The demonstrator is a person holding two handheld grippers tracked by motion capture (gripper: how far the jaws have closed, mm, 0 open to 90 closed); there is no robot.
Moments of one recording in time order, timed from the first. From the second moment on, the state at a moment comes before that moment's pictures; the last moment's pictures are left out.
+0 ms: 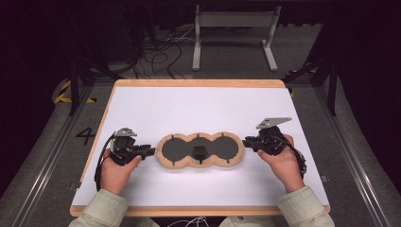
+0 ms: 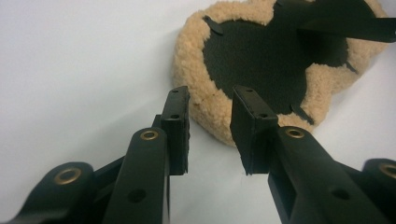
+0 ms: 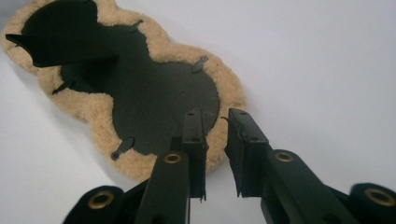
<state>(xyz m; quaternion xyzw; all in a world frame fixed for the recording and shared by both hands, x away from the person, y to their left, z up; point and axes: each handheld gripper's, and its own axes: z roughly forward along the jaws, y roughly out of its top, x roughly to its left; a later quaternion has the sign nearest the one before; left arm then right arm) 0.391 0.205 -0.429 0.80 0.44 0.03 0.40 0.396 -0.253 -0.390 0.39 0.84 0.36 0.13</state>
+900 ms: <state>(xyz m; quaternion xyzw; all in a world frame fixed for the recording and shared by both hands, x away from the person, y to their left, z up) 0.397 0.197 -0.449 0.80 0.47 -0.04 0.37 0.412 -0.253 -0.422 0.42 0.85 0.31 0.00</state>
